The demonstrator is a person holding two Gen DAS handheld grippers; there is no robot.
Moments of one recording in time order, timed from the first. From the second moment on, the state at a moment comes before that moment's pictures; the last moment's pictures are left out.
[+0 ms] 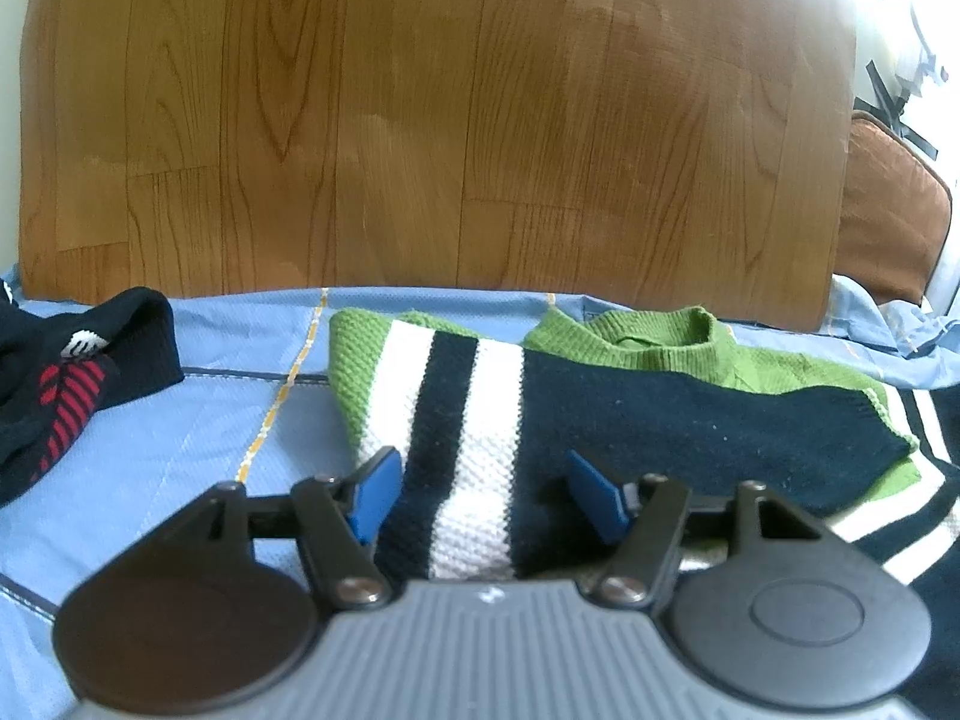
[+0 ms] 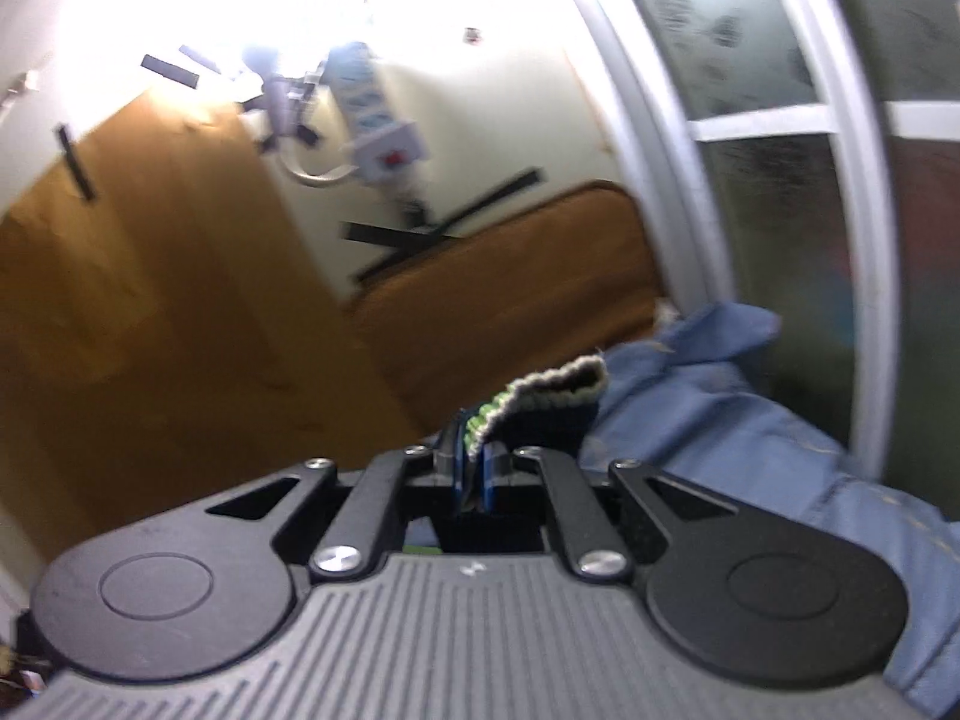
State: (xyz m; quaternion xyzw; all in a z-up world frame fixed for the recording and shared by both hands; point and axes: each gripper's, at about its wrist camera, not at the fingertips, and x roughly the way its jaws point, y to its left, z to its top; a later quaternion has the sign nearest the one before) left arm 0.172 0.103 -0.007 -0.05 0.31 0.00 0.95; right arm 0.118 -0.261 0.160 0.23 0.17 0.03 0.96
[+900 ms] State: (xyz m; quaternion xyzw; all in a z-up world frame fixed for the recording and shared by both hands) left arm 0.157 0.221 0.017 -0.28 0.26 0.02 0.92; right arm 0.237 0.062 0.119 0.04 0.34 0.33 0.88
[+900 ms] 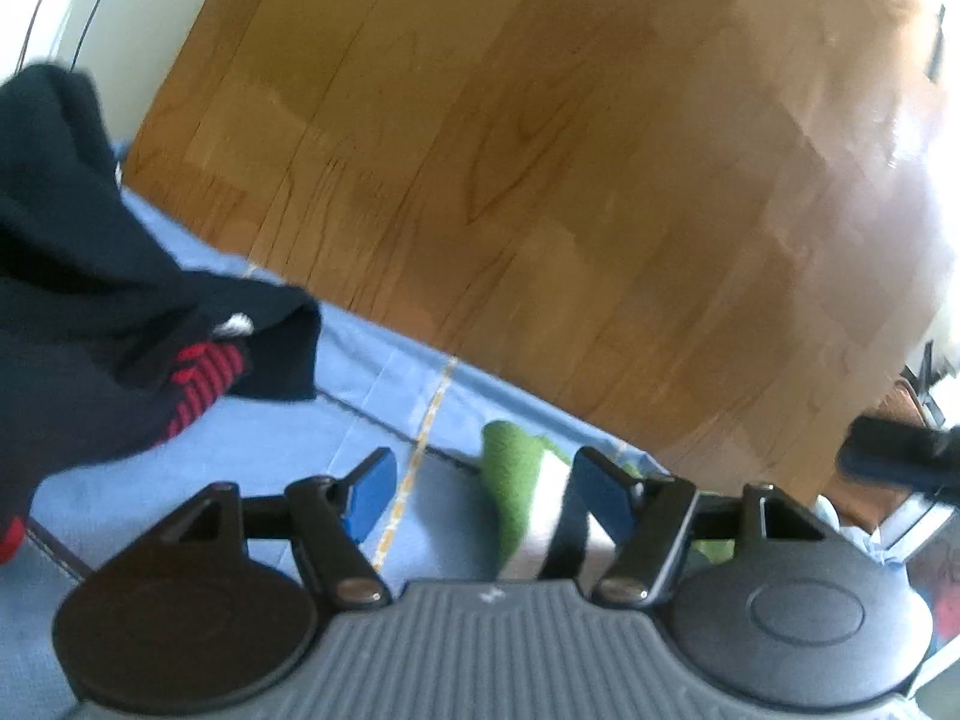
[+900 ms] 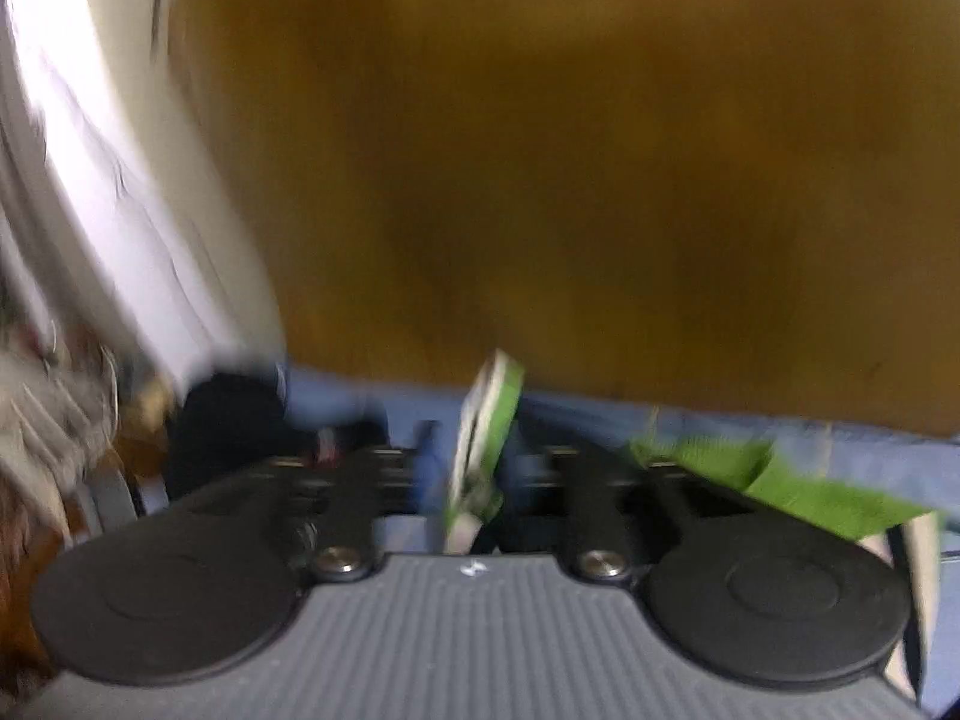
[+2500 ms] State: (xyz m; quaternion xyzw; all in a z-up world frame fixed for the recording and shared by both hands) left arm 0.121 0.138 -0.013 -0.08 0.35 0.01 0.93; right arm 0.155 -0.135 -0.022 0.14 0.30 0.16 0.93
